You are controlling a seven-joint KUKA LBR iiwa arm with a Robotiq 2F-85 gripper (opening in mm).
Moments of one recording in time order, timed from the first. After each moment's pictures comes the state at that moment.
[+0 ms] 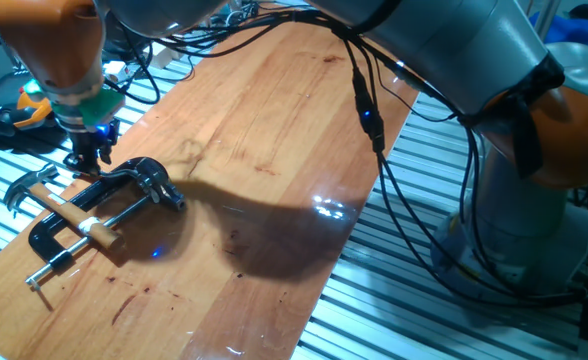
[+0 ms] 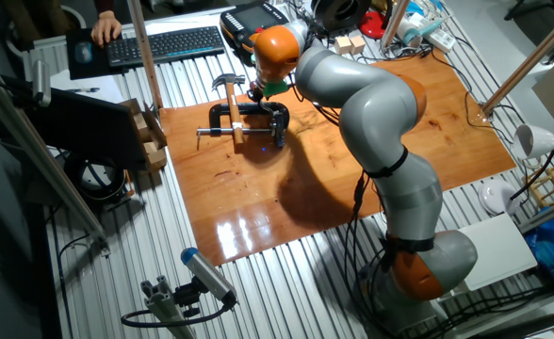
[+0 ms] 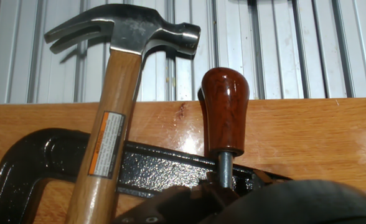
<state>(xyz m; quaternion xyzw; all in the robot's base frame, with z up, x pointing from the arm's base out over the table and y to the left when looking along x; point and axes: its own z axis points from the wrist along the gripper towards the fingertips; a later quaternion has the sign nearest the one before) 0.767 0.165 0.076 -0.01 0.99 -0.02 0.13</state>
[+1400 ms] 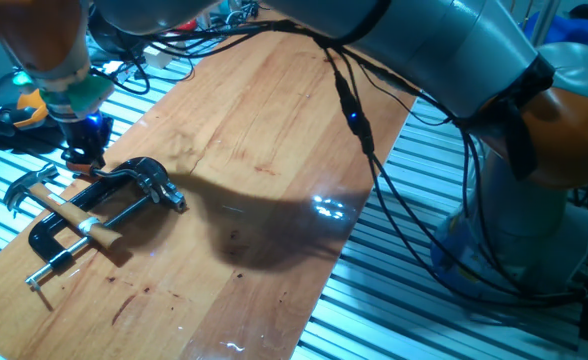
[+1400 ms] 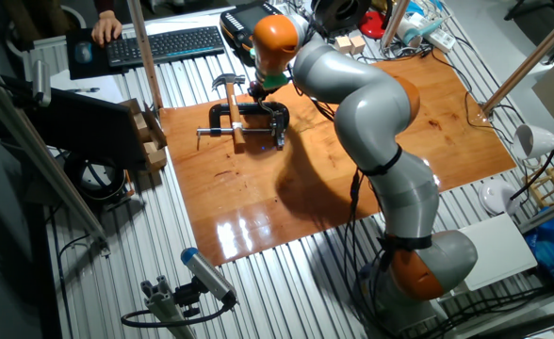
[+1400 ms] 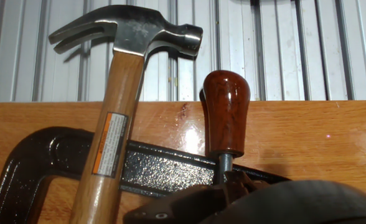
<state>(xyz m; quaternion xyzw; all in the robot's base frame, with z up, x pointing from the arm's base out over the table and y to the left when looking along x) 0.768 0.165 0.080 -0.03 1.00 -0.02 0.08</state>
